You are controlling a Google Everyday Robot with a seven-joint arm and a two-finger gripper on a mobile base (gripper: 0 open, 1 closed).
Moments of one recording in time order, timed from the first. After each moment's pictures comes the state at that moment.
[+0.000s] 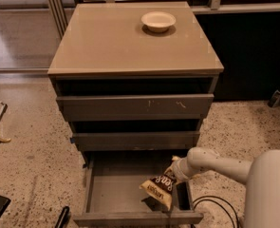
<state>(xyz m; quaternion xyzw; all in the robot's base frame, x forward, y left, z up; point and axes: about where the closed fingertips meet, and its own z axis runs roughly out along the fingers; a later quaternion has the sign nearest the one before) 0.575 -0.145 0.283 -0.84 0.48 0.05 0.23</state>
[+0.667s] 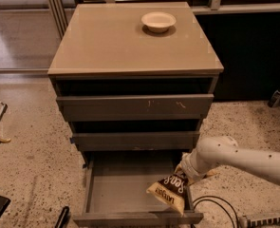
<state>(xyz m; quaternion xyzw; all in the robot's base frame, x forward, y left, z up) 0.509 -0.171 0.419 -0.86 0.49 0.04 0.17</state>
